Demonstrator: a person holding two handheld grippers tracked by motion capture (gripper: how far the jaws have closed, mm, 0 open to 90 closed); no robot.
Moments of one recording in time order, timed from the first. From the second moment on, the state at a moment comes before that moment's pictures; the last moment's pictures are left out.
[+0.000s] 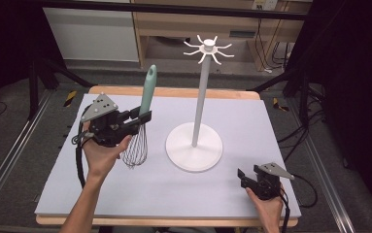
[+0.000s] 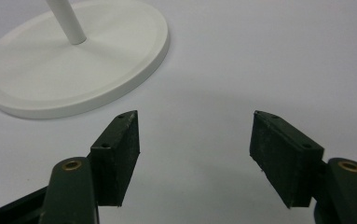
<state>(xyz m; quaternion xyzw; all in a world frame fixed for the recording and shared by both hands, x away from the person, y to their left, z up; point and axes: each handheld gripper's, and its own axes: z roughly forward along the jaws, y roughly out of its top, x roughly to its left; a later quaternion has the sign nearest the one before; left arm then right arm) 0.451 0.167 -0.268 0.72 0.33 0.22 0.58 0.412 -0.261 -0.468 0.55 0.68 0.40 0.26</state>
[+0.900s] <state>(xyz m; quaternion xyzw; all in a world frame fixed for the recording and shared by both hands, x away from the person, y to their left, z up) 0.468 0.141 -0.239 0.73 0.29 0.21 0.59 0.413 -0.260 -0.469 0.55 0.69 0.40 0.27</state>
